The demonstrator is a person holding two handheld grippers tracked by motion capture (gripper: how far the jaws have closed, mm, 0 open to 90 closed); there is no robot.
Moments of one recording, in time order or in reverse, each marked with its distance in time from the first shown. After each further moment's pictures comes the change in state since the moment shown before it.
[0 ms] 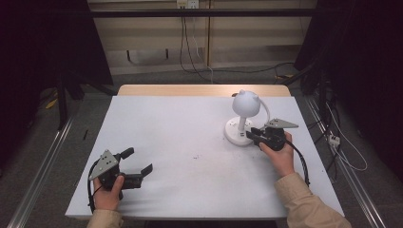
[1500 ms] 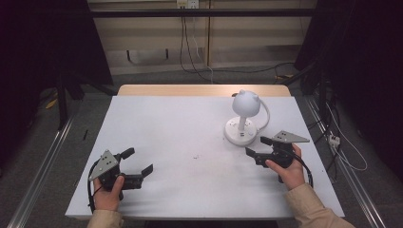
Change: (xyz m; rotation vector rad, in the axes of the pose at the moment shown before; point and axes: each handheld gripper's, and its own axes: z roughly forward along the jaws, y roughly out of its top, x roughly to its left) left arm -0.003 0.002 0.000 -0.004 -0.005 -0.006; right arm 0.028 -0.017 -0.047 -0.035 0.073 -0.008
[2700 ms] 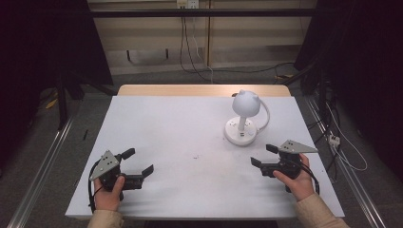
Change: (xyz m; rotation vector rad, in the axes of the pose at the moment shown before) left arm -0.001 -0.001 0.001 0.009 -0.001 0.003; right arm 0.007 -0.016 -0.027 0.008 0.015 -0.026
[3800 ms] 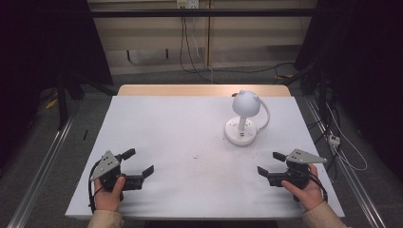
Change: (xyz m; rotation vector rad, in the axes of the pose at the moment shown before) left arm -0.001 -0.001 0.000 0.008 -0.006 0.003; right arm 0.000 -0.020 -0.023 0.014 0.001 -0.012
